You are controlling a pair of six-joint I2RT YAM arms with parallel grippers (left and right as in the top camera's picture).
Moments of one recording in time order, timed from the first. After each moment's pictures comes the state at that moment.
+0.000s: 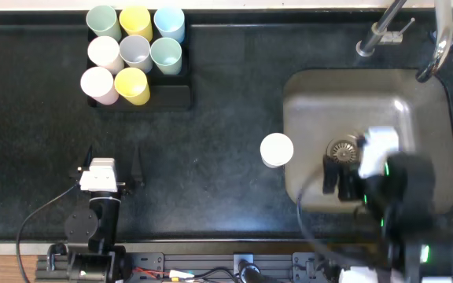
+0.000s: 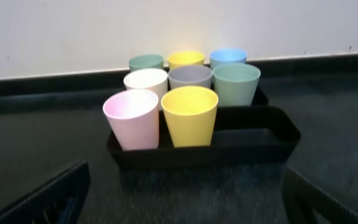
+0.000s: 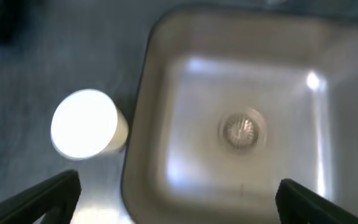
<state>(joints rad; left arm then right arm) -0.03 0.01 0.01 -0.08 -0.02 0.06 0.07 0.83 1.05 -1.14 -0.05 -0.02</state>
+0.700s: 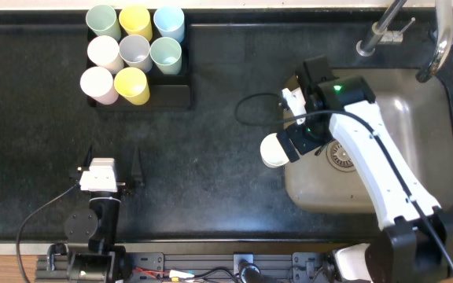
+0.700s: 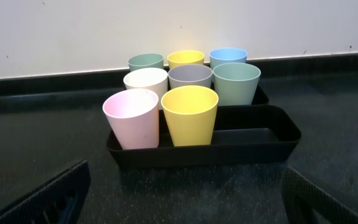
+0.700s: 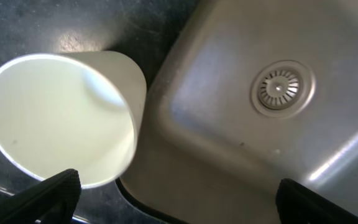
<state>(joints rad) -0.03 0.01 0.01 -0.08 -0.02 0.06 0.28 1.62 1.33 -1.27 -0.01 -0.23</state>
